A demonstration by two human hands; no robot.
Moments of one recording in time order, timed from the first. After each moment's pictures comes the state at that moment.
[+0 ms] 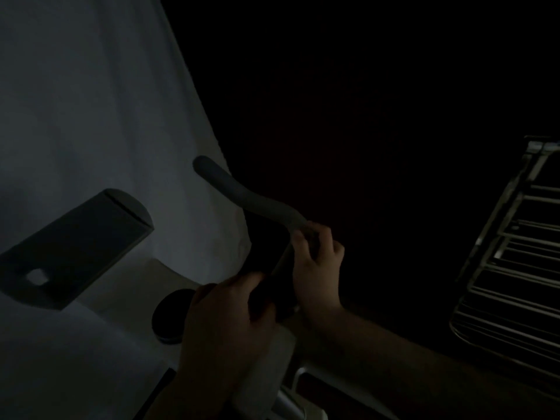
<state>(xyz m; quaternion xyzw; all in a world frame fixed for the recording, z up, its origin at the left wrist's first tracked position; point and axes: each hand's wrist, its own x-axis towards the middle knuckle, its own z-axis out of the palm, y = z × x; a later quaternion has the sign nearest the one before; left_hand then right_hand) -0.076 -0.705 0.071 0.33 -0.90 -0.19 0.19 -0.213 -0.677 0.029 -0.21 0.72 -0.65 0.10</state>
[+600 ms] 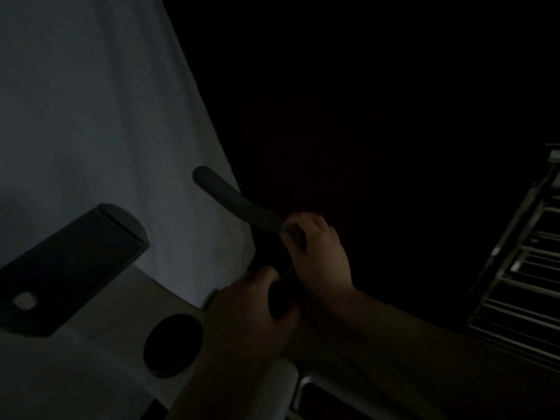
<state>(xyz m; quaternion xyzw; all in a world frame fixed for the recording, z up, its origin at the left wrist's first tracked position) -0.113 -0.719 0.067 0.33 -0.91 -0.16 0.20 -0.262 -0.705 0.037 -0.44 0.78 -0.45 0.02</state>
